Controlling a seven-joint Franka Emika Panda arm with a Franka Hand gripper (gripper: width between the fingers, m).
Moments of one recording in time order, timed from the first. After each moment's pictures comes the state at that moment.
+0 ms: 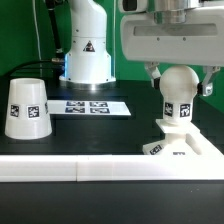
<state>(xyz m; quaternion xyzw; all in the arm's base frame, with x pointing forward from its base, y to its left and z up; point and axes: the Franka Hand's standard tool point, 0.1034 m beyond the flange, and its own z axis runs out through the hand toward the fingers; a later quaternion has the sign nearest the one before) 0.606 0.101 0.115 -0.91 0.41 0.04 0.07</state>
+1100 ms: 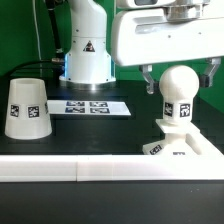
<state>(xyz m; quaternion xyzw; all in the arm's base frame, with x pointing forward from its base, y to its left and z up) 0.609 0.100 0.118 -0.99 -0.09 -0.01 0.05</state>
